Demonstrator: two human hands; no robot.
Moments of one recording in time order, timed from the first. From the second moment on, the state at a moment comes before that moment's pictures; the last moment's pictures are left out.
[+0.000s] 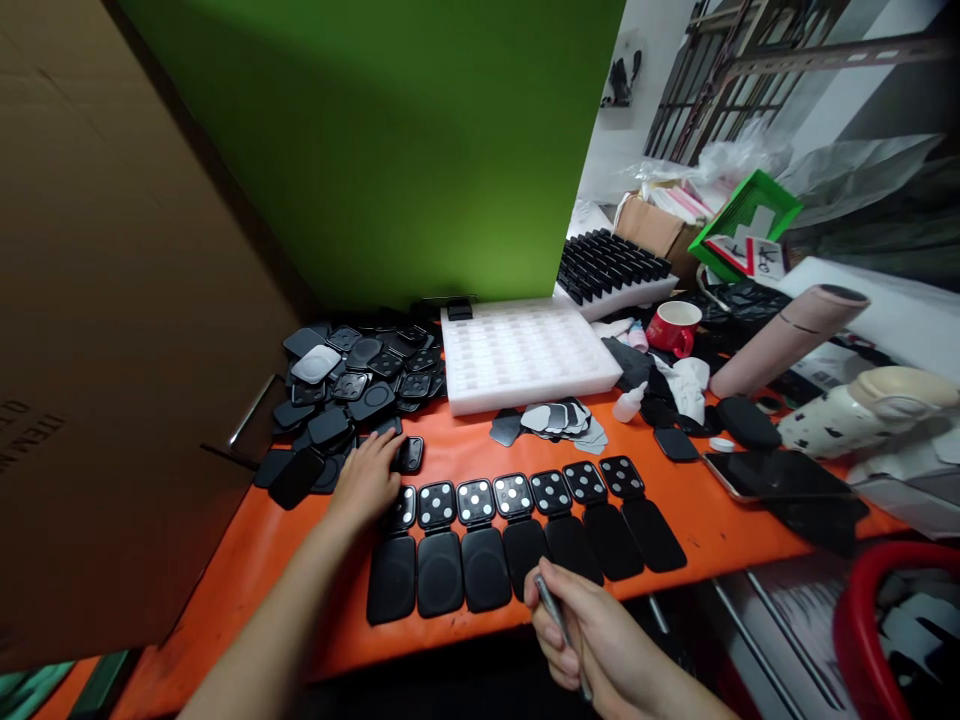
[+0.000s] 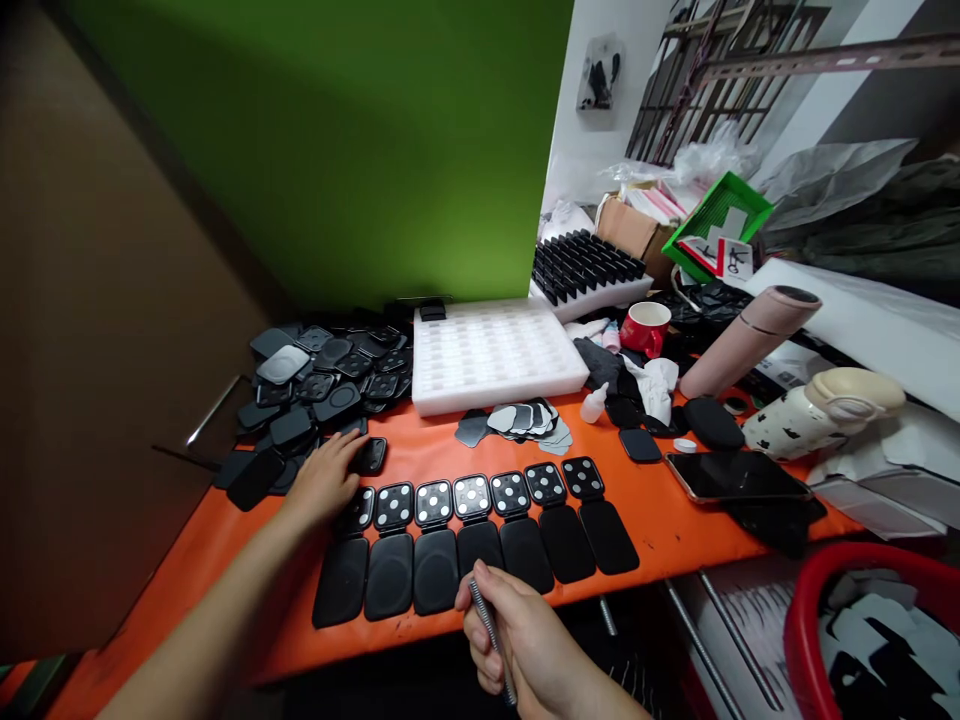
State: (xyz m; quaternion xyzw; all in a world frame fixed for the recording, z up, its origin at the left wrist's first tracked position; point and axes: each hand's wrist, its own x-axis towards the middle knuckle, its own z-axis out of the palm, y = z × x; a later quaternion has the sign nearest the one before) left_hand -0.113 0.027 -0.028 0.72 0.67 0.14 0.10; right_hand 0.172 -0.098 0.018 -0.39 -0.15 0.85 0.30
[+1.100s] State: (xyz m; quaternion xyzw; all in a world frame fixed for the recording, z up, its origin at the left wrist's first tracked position) left_hand 0.009 -0.043 0.013 0.23 0.45 0.47 0.72; right_hand 0.172 -0.089 0.009 -0.44 -0.22 0.77 0.41
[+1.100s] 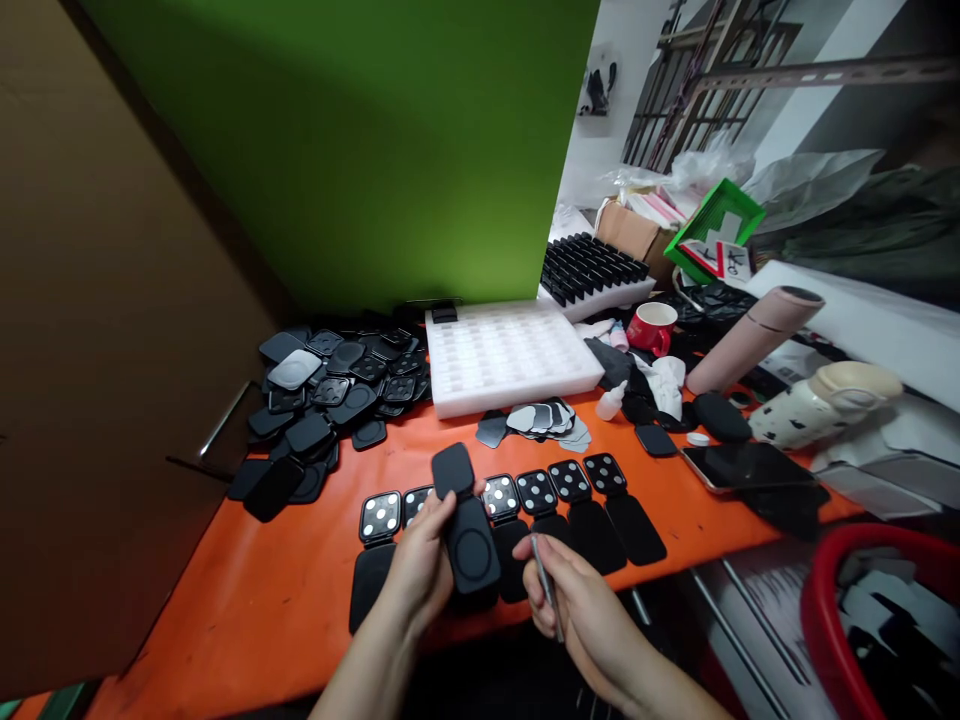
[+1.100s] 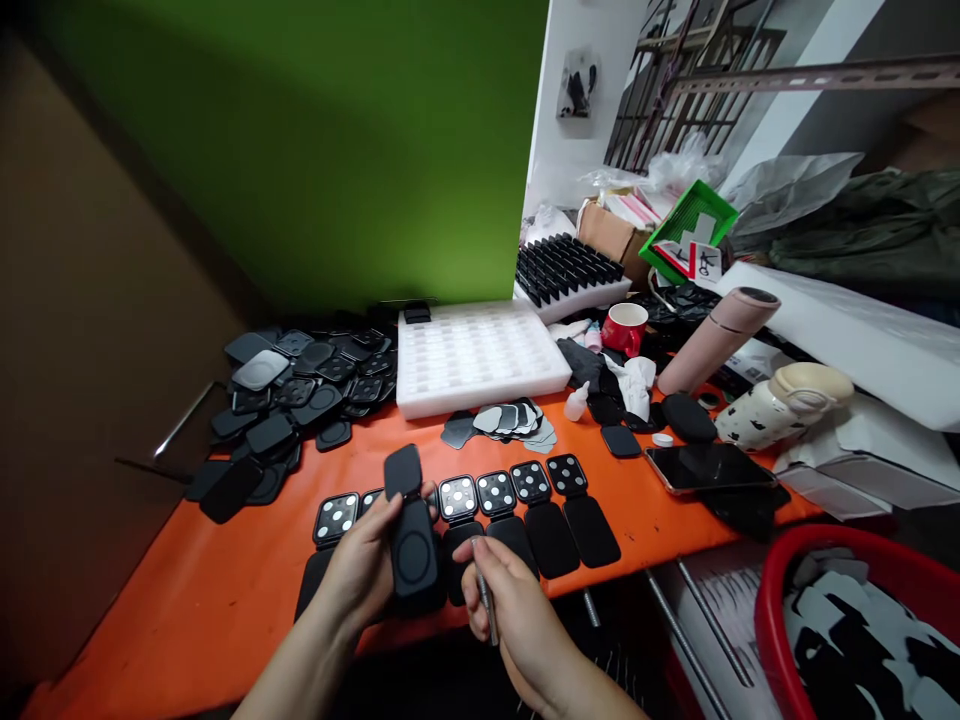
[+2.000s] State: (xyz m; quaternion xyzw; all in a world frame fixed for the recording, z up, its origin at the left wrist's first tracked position) left_hand 0.028 -0.104 -0.002 0.69 0.47 0.25 0.49; right_hand 0.198 -0.073 0.042 -0.54 -0.75 0.35 0.17
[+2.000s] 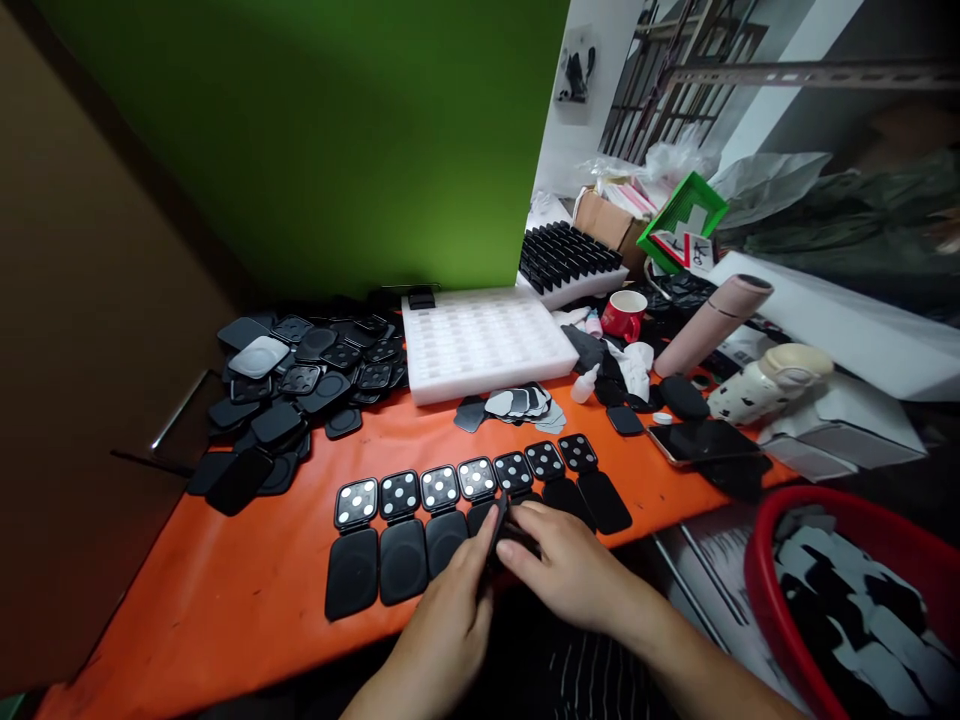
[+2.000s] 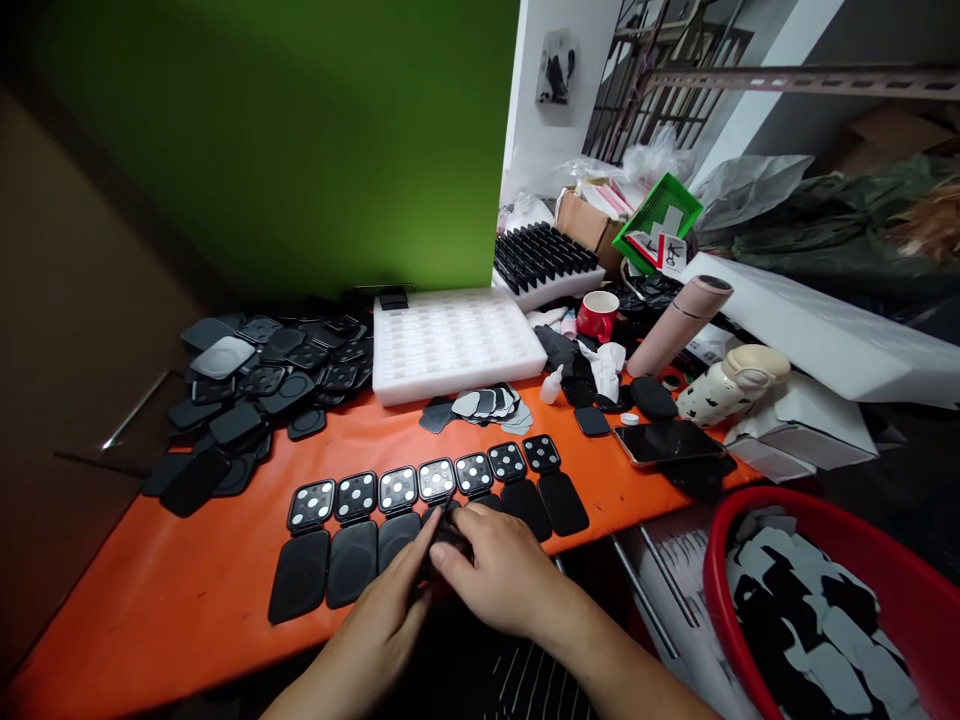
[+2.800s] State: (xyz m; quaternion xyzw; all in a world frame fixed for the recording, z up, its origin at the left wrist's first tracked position) left_hand 0.038 -0.122 -0.015 0.65 0.50 0.28 0.50; right_hand 0.183 -0.090 0.039 -0.57 -0.77 0.26 0.10
